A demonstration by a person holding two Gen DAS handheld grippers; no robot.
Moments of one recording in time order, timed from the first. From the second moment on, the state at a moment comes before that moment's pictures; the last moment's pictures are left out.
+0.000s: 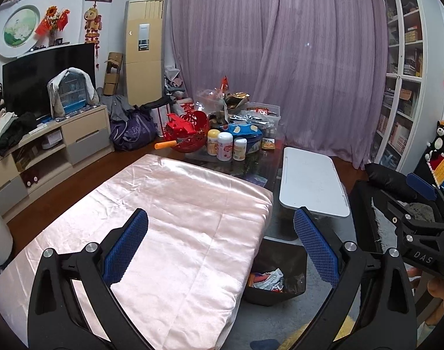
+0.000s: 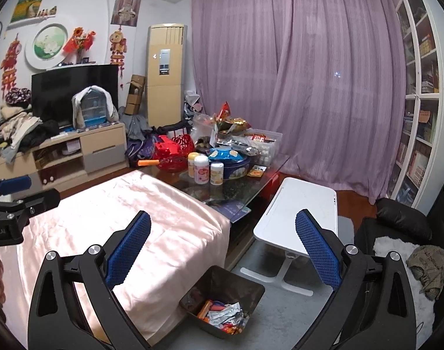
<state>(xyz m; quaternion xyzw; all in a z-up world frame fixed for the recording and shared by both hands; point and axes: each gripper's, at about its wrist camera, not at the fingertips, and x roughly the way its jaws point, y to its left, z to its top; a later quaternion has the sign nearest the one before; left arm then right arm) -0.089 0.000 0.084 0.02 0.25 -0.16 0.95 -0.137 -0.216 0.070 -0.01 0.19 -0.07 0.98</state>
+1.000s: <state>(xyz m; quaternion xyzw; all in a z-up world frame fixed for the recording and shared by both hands) -0.086 0.028 0.045 0.01 0.26 -0.16 0.95 -0.139 -0.170 0.042 0.00 0.21 -0.10 0.97</state>
